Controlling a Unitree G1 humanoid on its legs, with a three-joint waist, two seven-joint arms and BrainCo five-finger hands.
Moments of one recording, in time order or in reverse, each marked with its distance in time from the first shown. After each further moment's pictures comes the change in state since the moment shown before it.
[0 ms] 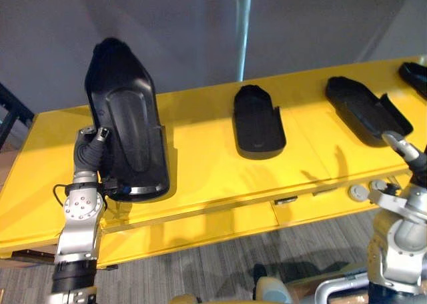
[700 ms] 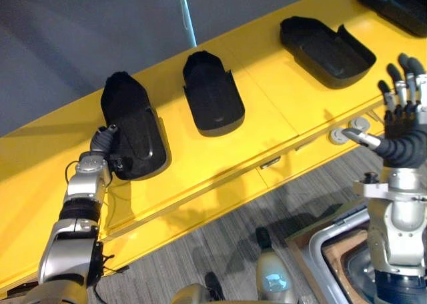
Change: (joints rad) left arm -0.521 0.169 -0.172 0.637 -0.104 0.206 0.018; right arm -0.104 -0.113 0.158 0.046 0.127 0.090 0.187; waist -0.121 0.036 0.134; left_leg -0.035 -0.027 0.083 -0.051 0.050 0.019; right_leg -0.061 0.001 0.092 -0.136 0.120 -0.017
